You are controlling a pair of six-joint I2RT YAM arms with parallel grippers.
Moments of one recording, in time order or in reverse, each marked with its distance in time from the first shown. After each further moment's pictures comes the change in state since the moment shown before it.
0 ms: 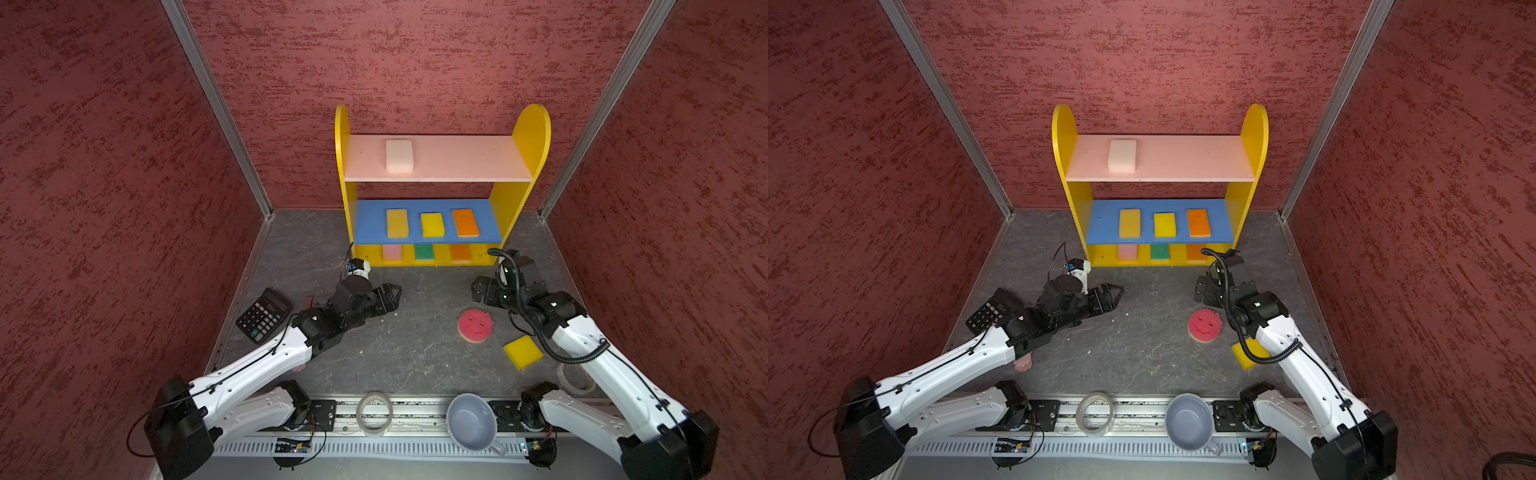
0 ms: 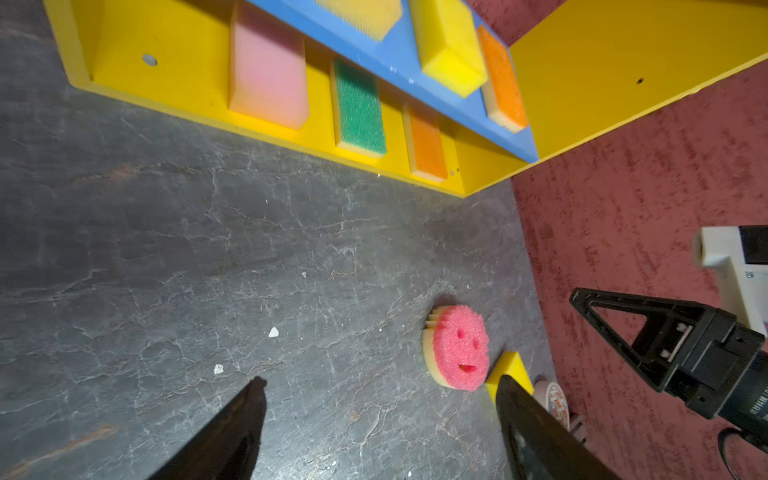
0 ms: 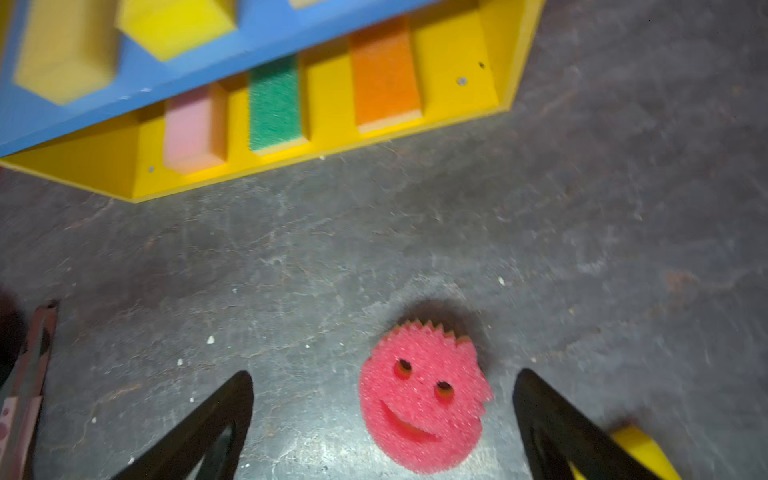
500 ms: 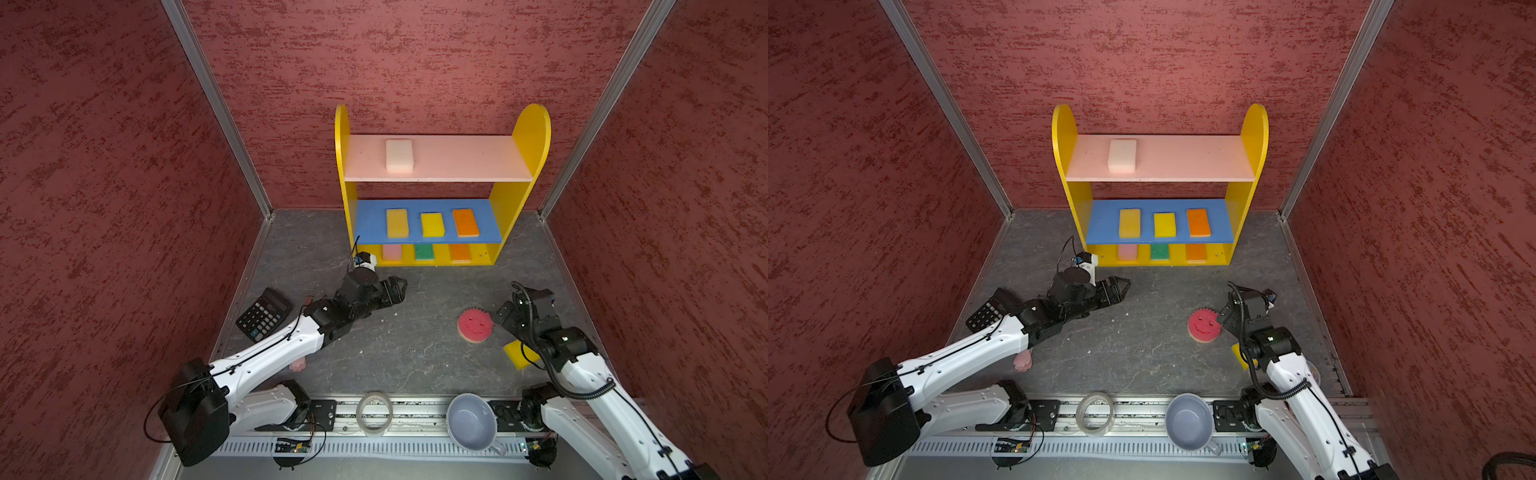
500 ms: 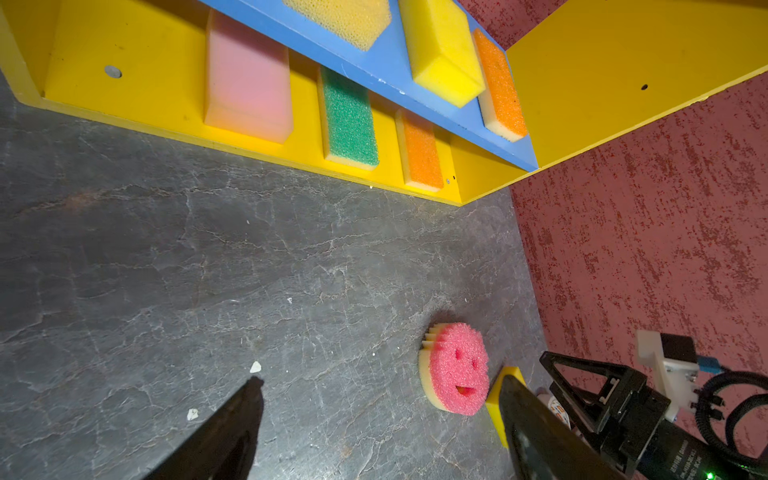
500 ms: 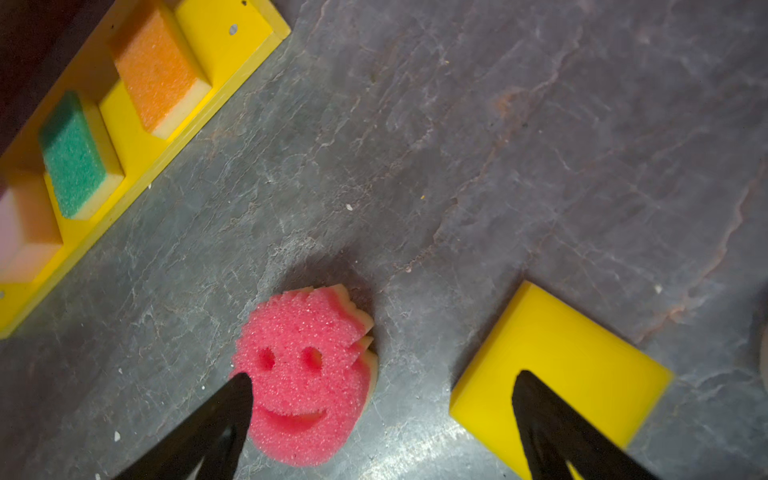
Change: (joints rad) left arm 0.050 0.082 0.023 0.090 0.050 0.023; right arm -0.112 -0.267 -0.304 -0.055 0.092 0.345
